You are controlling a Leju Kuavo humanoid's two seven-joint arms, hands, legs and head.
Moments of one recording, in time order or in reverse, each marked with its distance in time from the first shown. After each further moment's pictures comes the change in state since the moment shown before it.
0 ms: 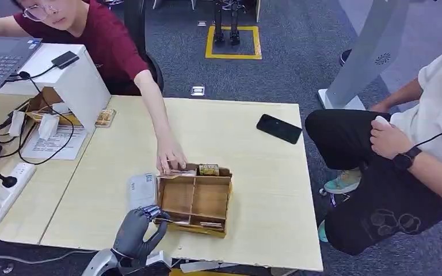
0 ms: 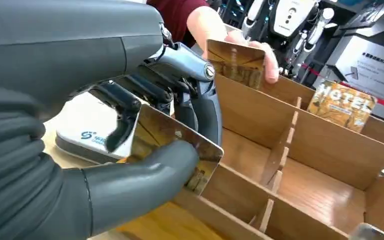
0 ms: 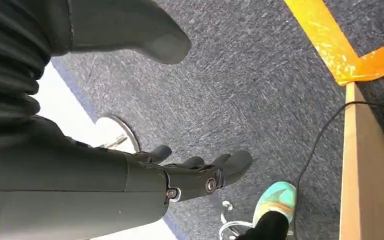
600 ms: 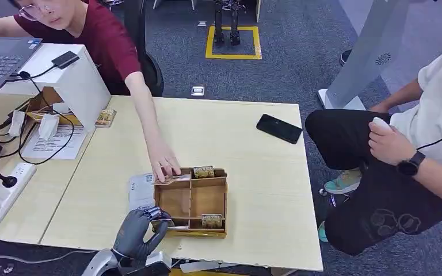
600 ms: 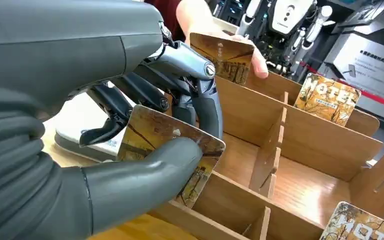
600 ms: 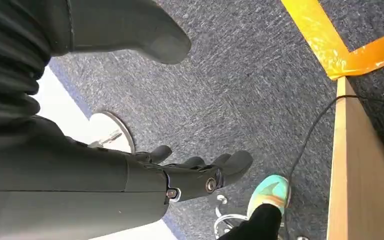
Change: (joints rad) left arm 0.001 0.000 0.000 0.000 0.039 -0.002 -0.011; right arm -0.004 0.003 0.002 0.000 -0.002 -0.012 -0.021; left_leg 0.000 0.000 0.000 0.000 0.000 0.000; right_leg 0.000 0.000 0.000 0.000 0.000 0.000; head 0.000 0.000
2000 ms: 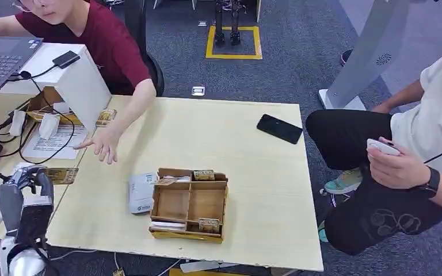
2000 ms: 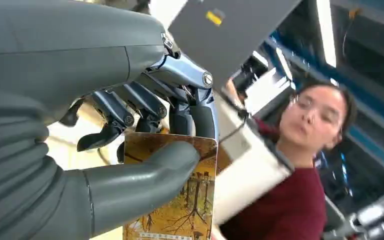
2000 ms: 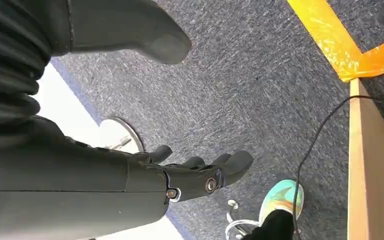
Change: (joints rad) left arm -0.025 0.000 0.613 -0.185 0.318 0.073 -0.020; right arm 0.018 0.011 0.000 0.005 -0.027 -0.024 0.034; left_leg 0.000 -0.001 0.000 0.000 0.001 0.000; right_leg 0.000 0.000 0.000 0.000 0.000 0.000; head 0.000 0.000
